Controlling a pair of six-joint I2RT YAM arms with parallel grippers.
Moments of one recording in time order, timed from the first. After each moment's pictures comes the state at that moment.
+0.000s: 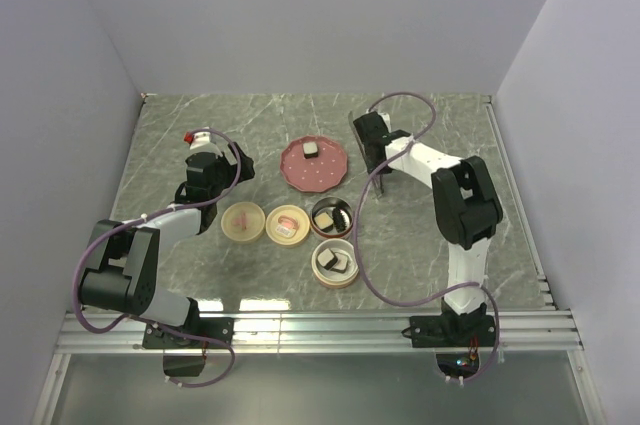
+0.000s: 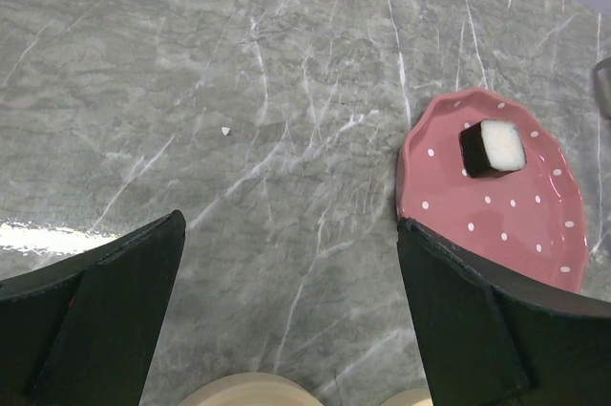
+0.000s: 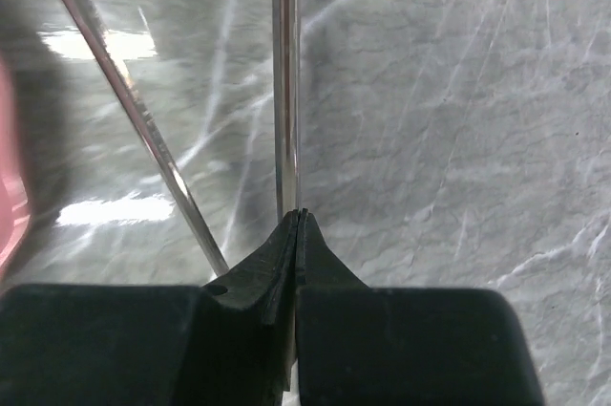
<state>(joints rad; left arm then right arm) -0.19 1.45 0.59 0.51 -0.09 -0.47 0.43 1.97 1.41 -0.50 0.40 0.27</state>
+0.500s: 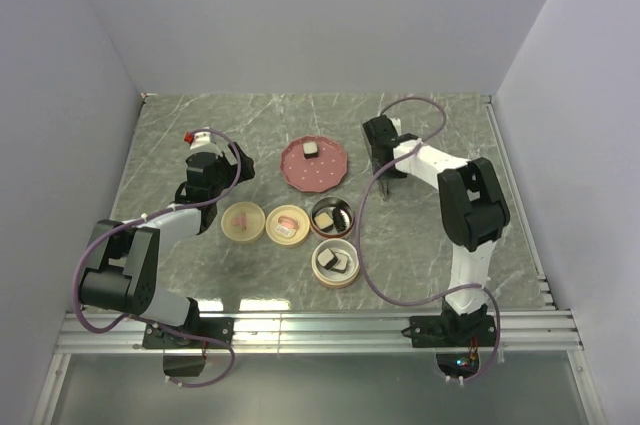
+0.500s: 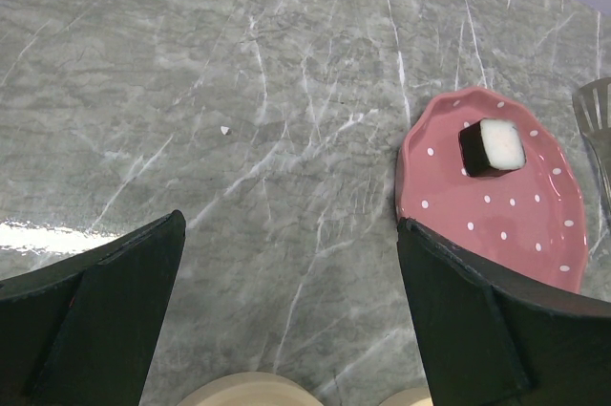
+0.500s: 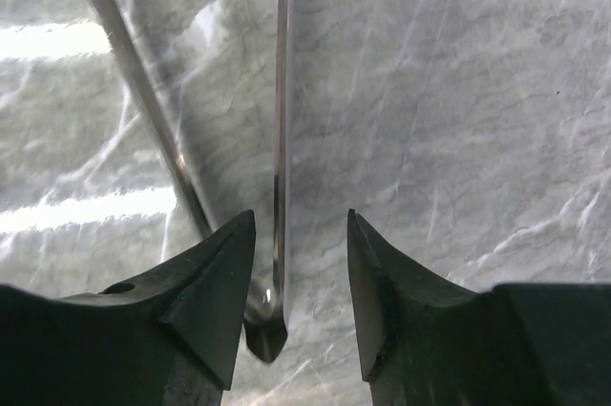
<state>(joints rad) -0.19 1.45 0.59 0.51 -0.08 -0.47 0.39 1.97 1.36 -0.52 0.41 0.30</state>
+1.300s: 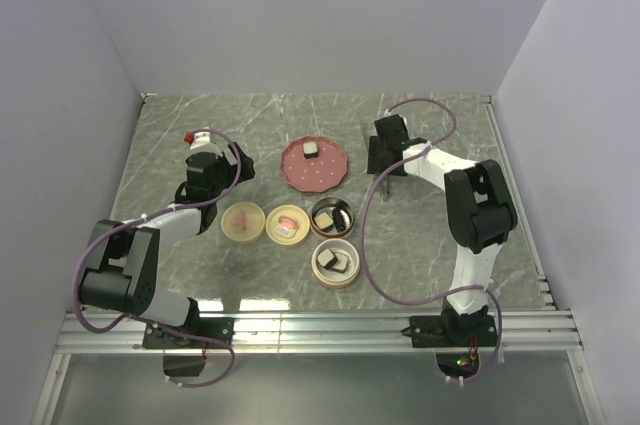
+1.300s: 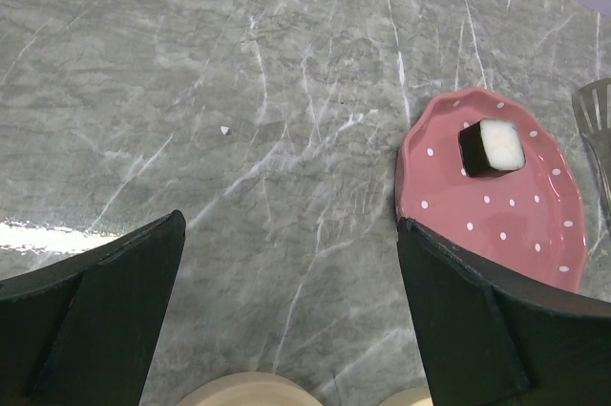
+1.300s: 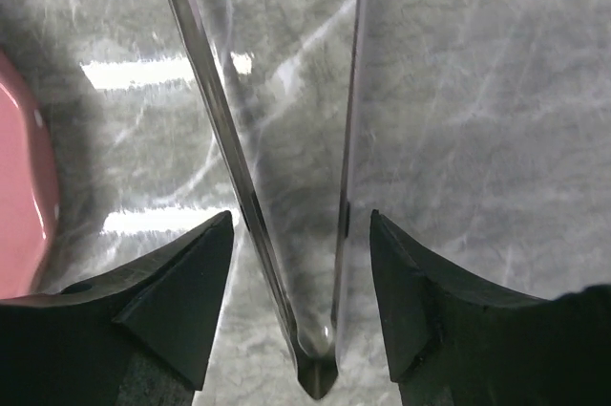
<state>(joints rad) -0.19 1.45 0.59 0.51 -0.08 -0.47 0.34 1.91 1.26 -0.31 0.21 0.34</state>
